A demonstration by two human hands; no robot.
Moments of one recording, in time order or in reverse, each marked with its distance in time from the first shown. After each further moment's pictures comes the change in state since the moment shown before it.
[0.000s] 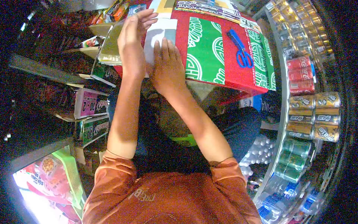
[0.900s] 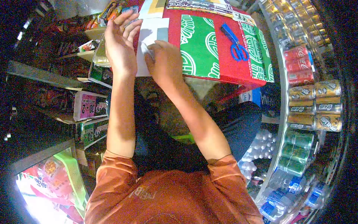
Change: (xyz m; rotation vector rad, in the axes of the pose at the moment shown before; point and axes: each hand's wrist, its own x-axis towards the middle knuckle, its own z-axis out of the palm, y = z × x) left_hand 0.002 -0.002 -0.007 -0.239 0.056 -0.096; right_hand 0.016 0.008 -0.016 0.310 0.107 0.193
